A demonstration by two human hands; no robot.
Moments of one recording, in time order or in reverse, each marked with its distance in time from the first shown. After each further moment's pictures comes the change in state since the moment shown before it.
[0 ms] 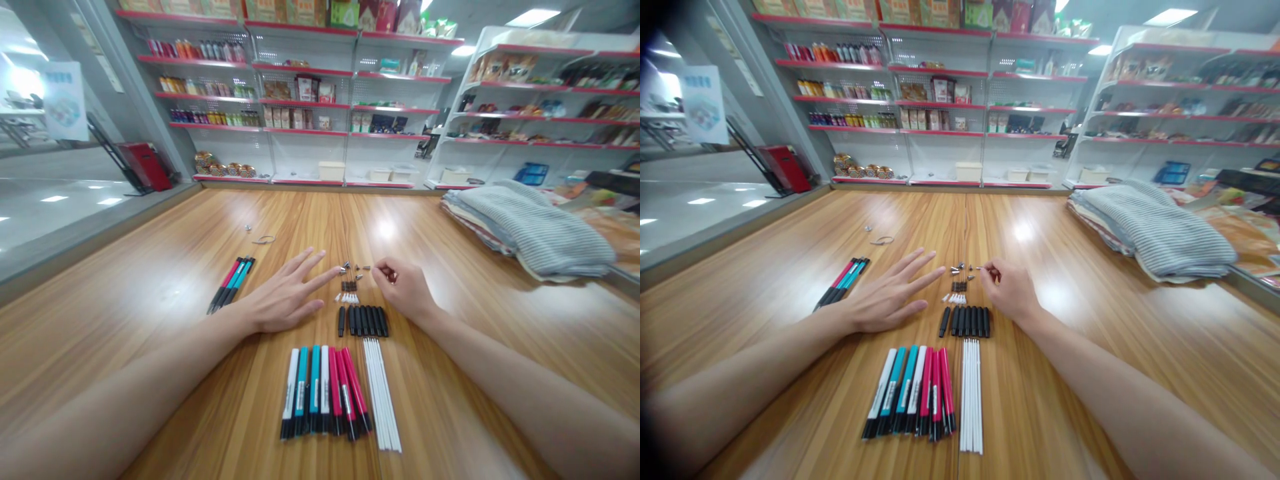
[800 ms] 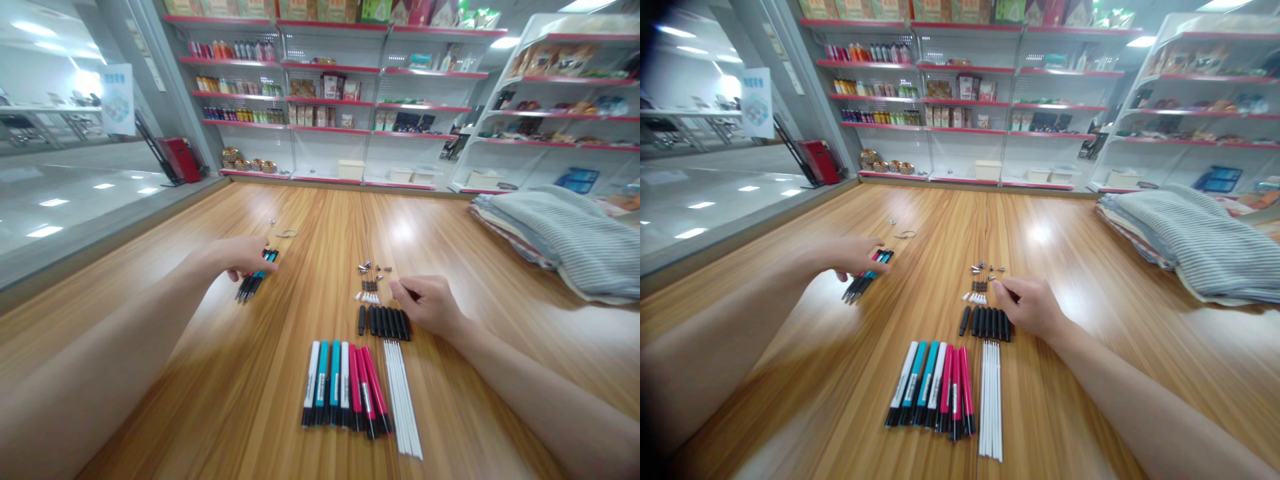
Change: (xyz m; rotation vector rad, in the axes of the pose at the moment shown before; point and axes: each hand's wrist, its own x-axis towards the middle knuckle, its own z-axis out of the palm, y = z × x) left_hand -0.036 -0.101 -0.052 -0.201 -0.532 -1.038; right_hand -0.009 -0.007 -0.008 -0.048 -0.129 -0.313
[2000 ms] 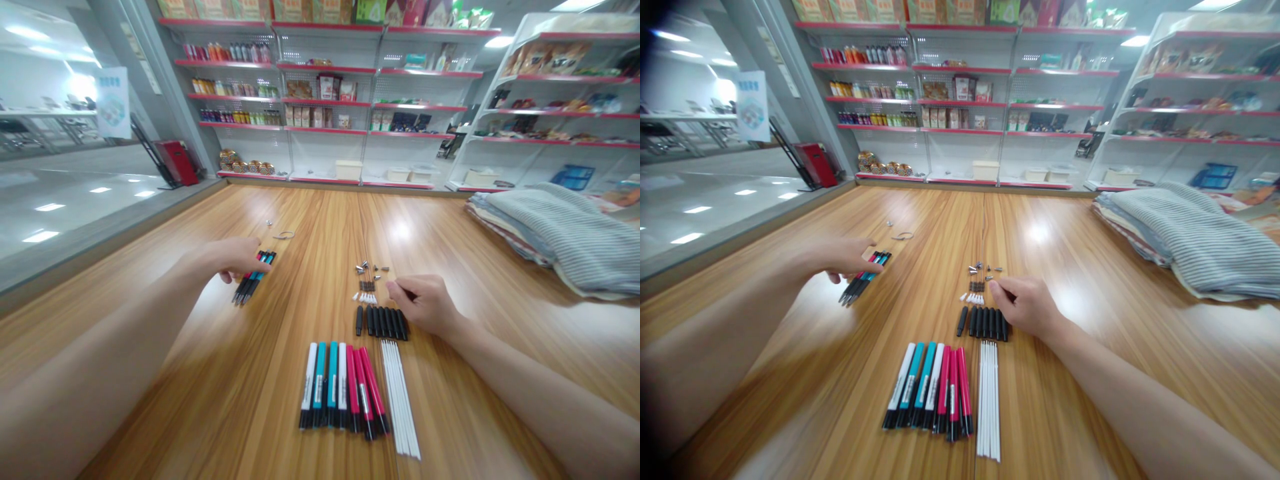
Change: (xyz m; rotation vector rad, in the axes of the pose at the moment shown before) left_hand 0.002 -0.003 -0.002 0.011 -0.033 -0.084; right_hand 0.001 -0.002 0.000 0.008 0.029 -0.024
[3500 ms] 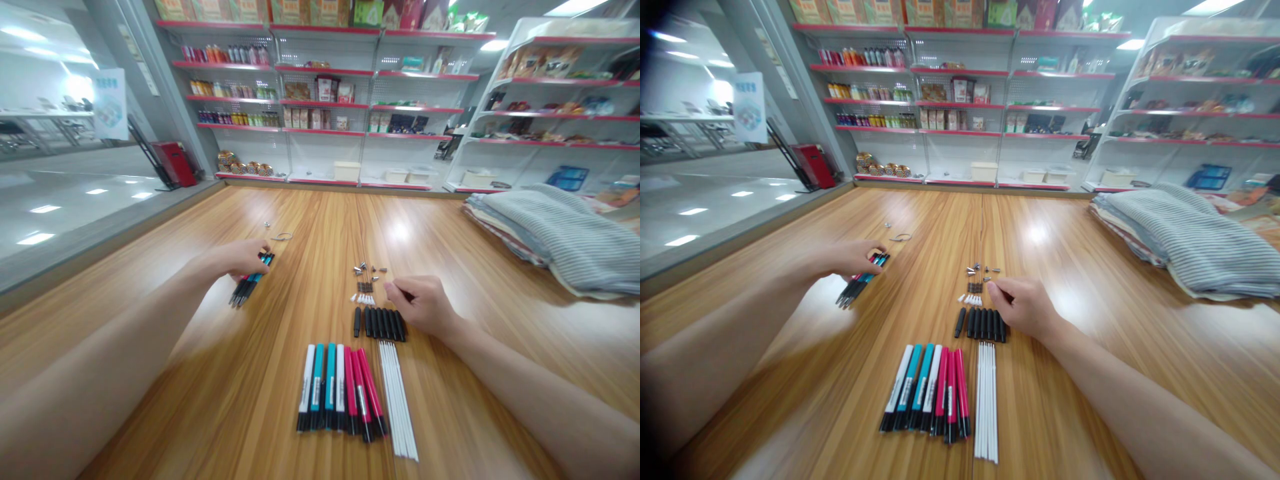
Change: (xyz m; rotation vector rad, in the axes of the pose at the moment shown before) left_hand 0.008 0.005 0.008 -0.110 0.058 0.084; right_hand -0.002 0.003 0.002 0.003 -0.010 0.003
